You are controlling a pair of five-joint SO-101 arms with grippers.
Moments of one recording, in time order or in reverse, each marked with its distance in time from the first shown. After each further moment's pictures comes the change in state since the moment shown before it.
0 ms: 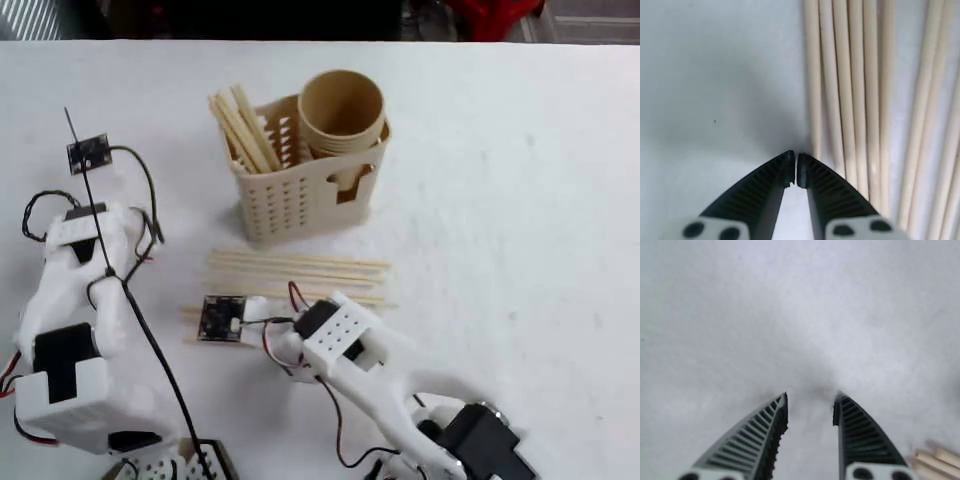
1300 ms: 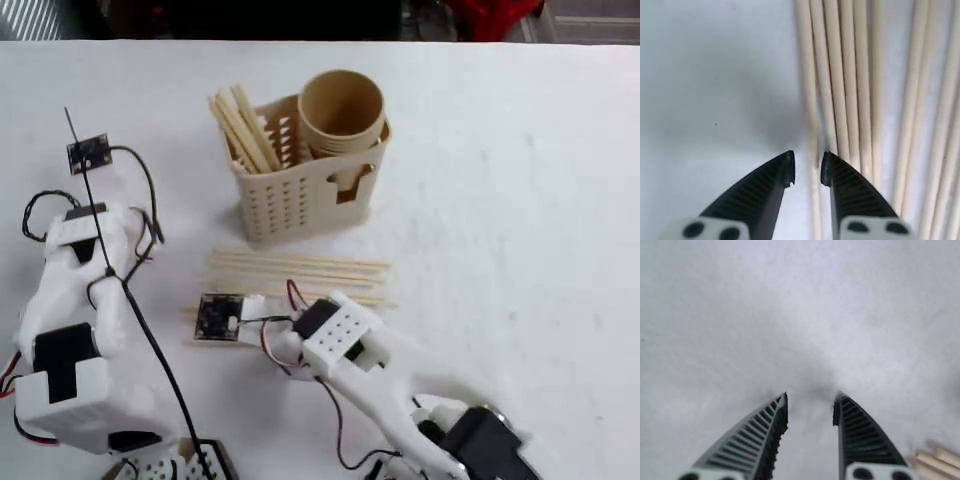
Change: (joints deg) left arm 0.0 0.0 0.0 0.0 0.0; right arm -0.2 -0.4 -0.5 -0.3 0.0
